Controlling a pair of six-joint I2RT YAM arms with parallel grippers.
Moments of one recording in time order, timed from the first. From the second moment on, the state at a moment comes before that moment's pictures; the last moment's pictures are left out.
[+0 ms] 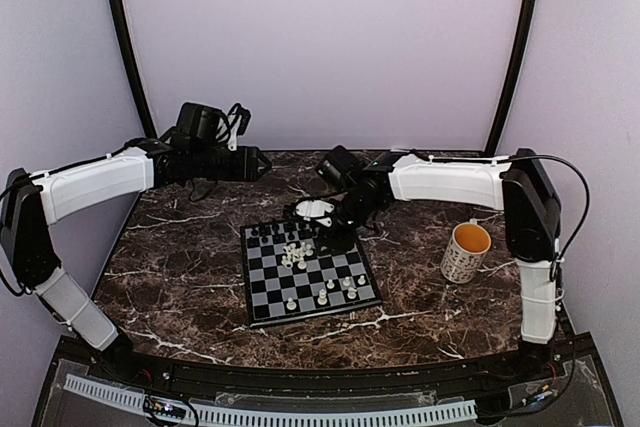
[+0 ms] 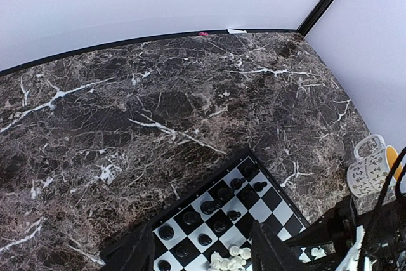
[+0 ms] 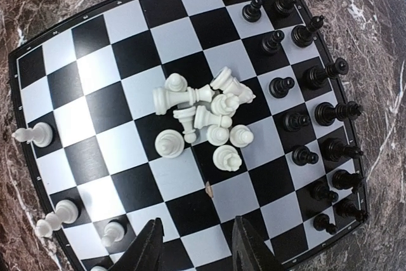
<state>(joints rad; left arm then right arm) -0.53 1.55 1.24 -0.26 0.12 -0.30 0.90 2.04 1.66 -0.73 -0.23 -0.53</state>
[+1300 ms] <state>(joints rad) -0.53 1.55 1.24 -0.26 0.14 -0.30 0.86 2.29 1.89 -0.76 -0.26 -0.47</state>
